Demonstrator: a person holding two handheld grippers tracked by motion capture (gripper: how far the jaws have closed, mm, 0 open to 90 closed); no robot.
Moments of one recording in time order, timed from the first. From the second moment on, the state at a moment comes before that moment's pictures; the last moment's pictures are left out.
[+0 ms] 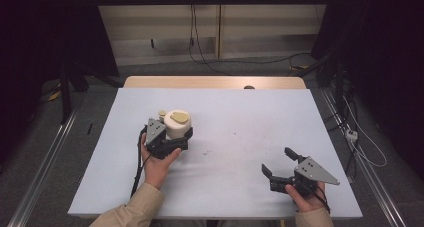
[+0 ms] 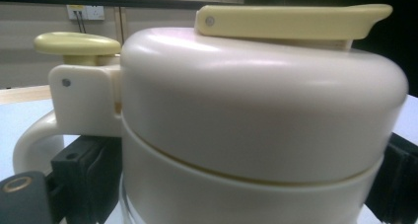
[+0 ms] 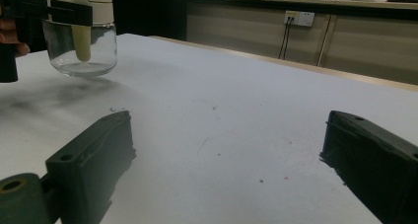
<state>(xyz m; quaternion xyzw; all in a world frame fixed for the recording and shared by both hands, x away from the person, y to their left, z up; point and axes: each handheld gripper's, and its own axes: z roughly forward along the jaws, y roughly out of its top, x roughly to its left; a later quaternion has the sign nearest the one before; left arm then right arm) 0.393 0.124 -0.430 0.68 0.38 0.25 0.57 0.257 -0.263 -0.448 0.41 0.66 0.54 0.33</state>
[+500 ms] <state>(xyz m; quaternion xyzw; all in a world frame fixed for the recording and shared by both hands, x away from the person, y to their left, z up) 0.400 0.110 -0.429 0.69 0.37 0.24 0.58 0.257 -0.263 -0.449 0.41 0.67 0.54 0.33</state>
